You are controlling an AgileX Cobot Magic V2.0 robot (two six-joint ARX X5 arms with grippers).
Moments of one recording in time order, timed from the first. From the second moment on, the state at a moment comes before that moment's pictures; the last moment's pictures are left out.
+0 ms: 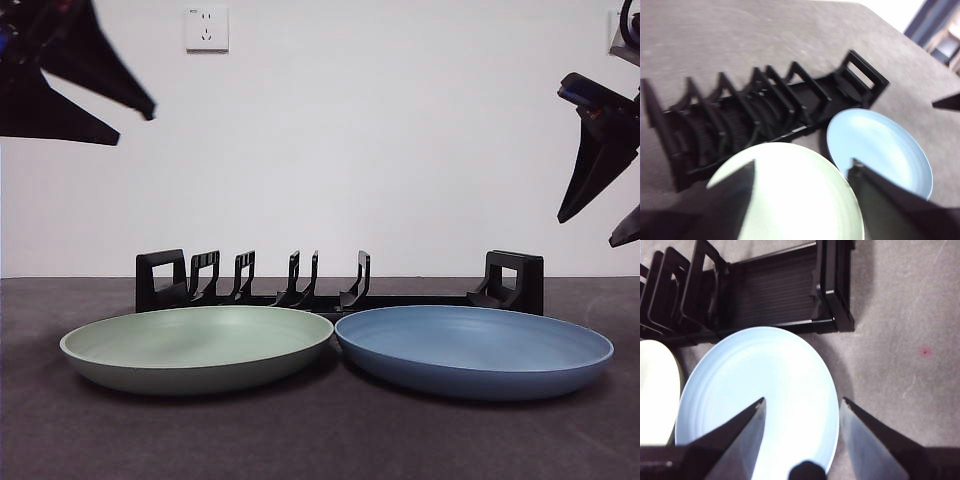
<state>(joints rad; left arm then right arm) -0.24 1.04 0.68 -0.09 0.47 -0.10 0.11 1.19 0.72 -0.33 -0.29 0.25</state>
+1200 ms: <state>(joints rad) -0.62 1.04 0.69 -0.18 0.19 0.00 0.11 1.49 0.72 -0.35 -0.34 0.23</state>
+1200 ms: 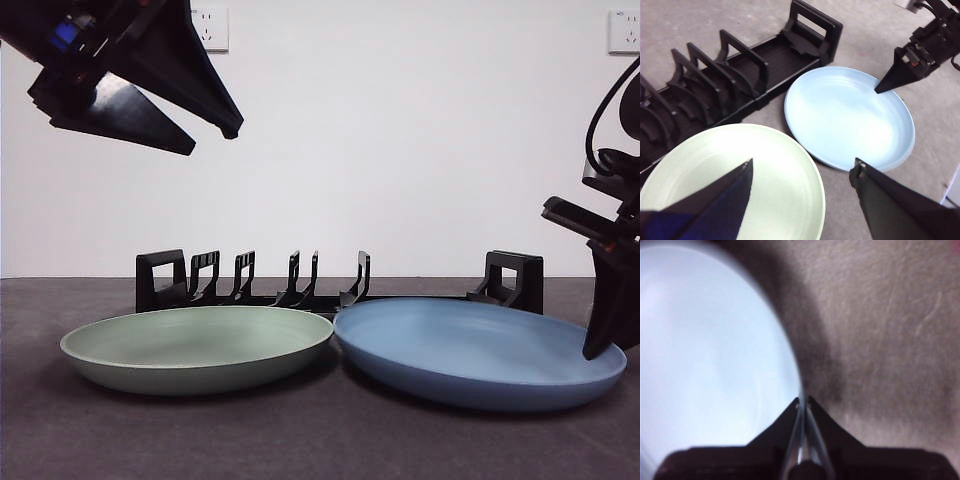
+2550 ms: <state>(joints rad) -1.03 1.28 0.88 -0.38 -0.08 0.63 0.26 1.26 0.94 -0.65 -0.41 0.27</state>
